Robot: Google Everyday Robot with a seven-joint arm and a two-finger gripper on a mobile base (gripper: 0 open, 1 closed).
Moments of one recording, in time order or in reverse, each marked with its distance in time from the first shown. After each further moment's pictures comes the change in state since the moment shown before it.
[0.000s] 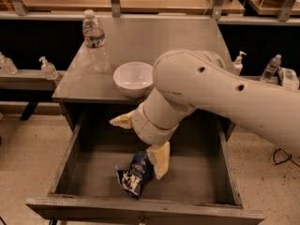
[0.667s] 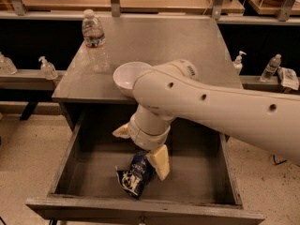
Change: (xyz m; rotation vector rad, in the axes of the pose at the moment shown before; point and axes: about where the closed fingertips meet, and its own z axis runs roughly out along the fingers) arm 0.025 0.013 0.044 -0.134 0.088 -0.052
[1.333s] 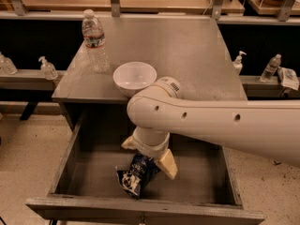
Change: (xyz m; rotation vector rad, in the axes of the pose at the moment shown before) arm 0.040 0.021 0.057 -0.118 0.123 -0.130
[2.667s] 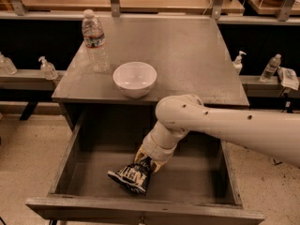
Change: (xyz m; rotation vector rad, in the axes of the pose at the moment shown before) arm 0.000 0.002 0.060 0.125 -0.279 0.029
